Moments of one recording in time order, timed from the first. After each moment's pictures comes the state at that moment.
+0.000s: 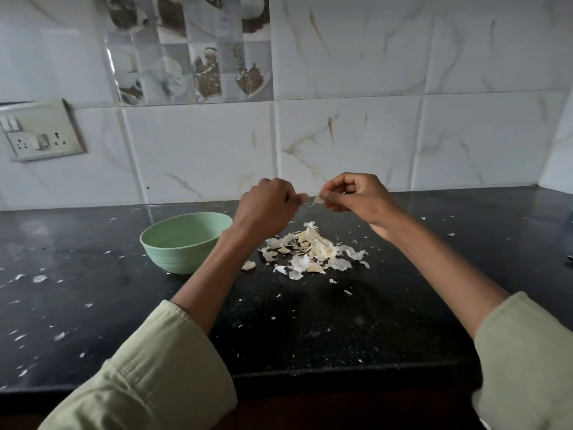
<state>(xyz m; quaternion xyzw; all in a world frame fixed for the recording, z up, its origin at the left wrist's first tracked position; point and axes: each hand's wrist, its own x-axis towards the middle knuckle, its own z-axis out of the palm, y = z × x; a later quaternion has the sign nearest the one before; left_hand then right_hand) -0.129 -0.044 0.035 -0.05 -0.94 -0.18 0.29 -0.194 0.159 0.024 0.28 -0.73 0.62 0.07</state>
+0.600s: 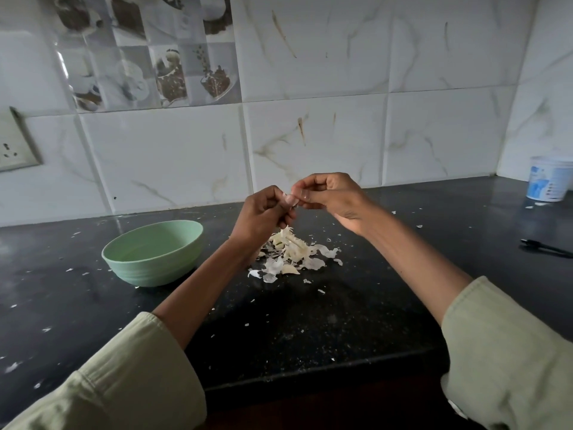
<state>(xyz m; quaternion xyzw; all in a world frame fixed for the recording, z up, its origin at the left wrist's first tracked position) -0.142 -0.019 0.001 -0.18 -0.75 -0.62 0.17 -0.194 0.164 0.027 0.29 -0.67 0.68 0.01</state>
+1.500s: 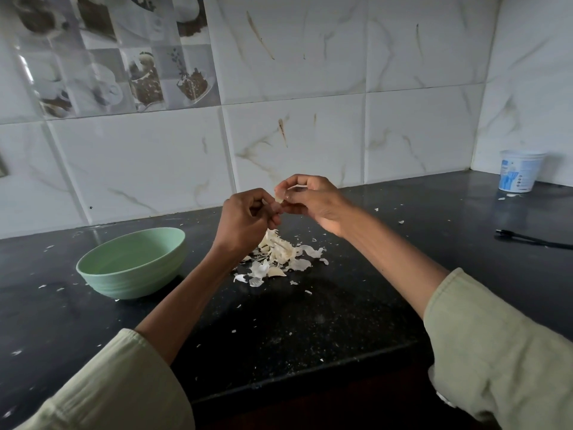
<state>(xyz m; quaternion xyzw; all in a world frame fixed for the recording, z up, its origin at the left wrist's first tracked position) -0.135 -0.015 0.007 -0.17 -0.81 -0.49 0.27 -0.191 0.156 0.026 0.24 -0.66 0.71 -0.01</state>
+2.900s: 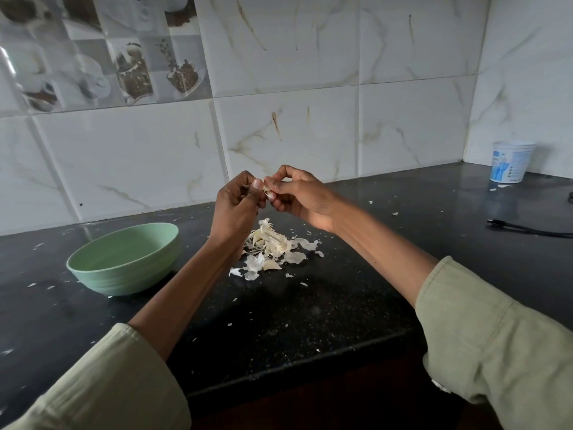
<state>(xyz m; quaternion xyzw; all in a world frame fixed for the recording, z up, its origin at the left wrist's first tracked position) -0.136 -0.010 0.007 -0.19 -0.71 -0.63 0.25 -0.177 0.145 0.029 0.26 -0.61 0.75 -0.08</state>
